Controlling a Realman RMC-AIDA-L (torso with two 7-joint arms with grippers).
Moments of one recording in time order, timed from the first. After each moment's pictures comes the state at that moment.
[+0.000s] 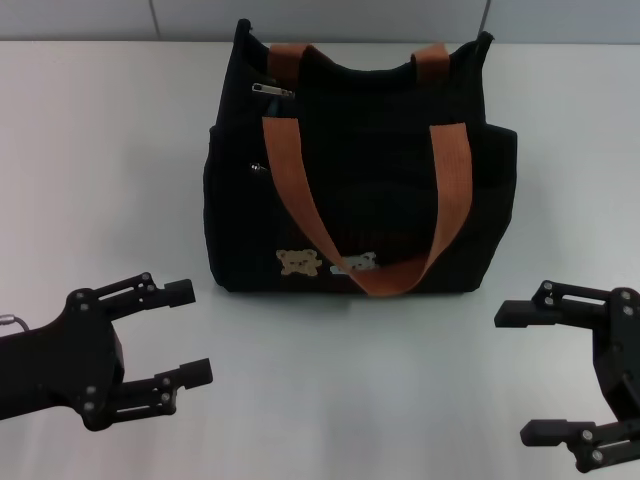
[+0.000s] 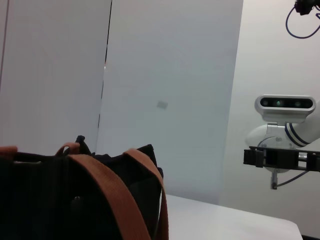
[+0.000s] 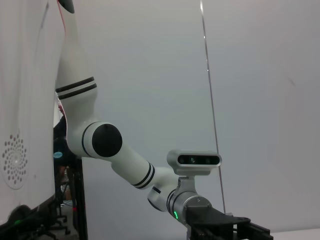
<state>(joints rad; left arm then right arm) -0.24 -2.01 0.72 0.53 1.83 1.93 -0.94 0.47 2.04 -0.46 -0.46 -2.18 -2.18 0.88</state>
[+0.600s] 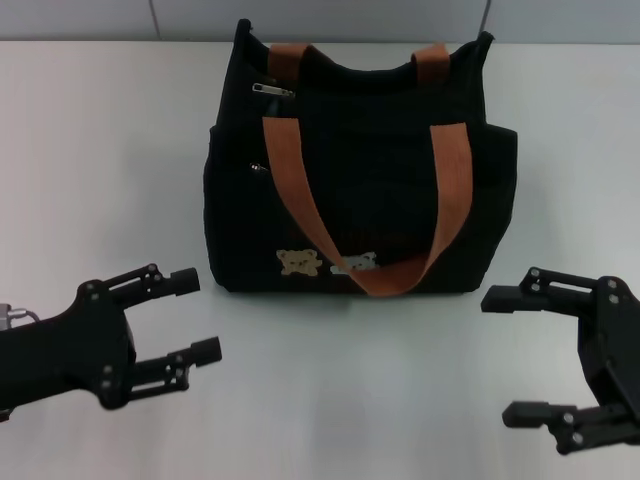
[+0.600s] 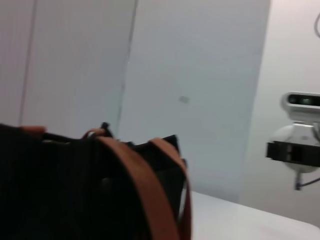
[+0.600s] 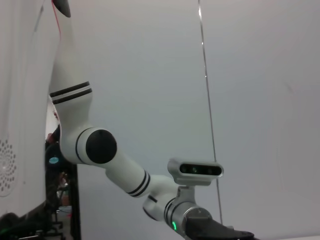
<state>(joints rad) -0.24 -2.03 0.71 0.53 1.83 1.87 -1.00 0.47 2.05 -0.44 -0.46 -2.17 -2.16 0.88</state>
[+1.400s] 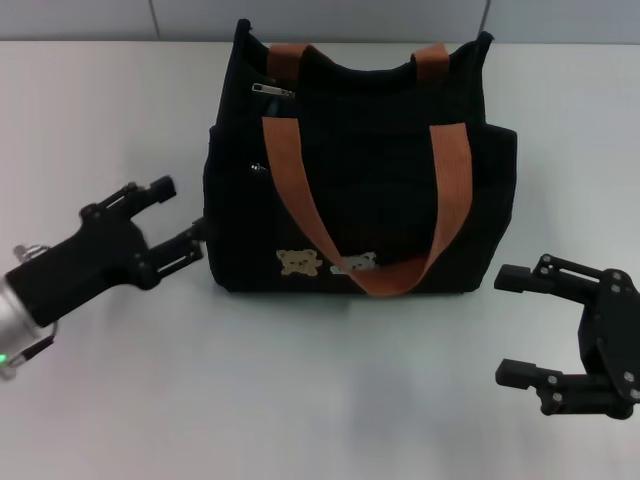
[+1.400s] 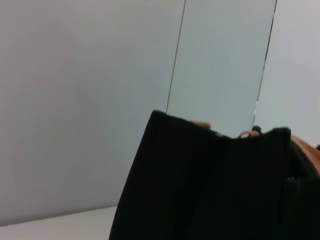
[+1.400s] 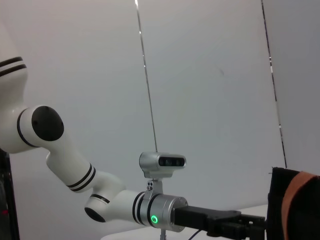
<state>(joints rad) -0.36 -2.07 0.44 0.31 1.82 1.54 -0.86 0.42 2.05 -0.39 -0.44 -2.16 -2.04 0.89</state>
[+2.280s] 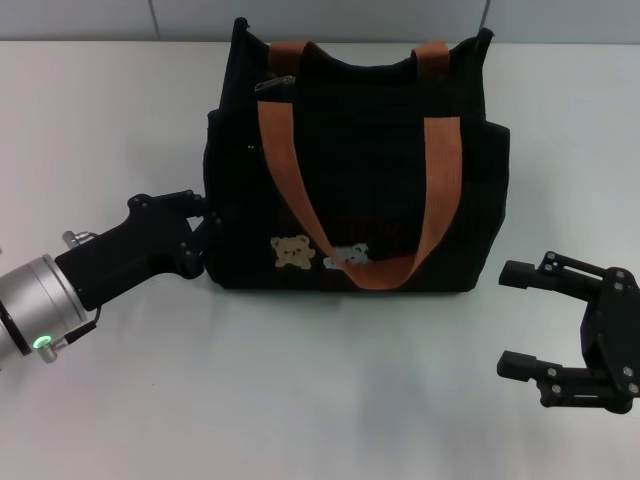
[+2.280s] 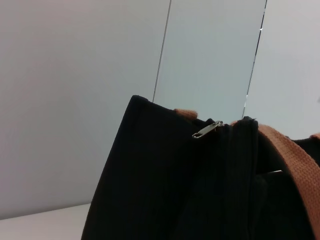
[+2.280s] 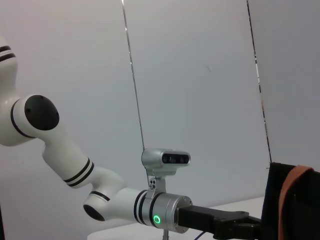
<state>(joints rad) -0.44 -2.07 0.45 0.21 1.82 1.45 -0.83 0.41 2.05 -0.38 -0.44 -2.16 -2.01 0.89</state>
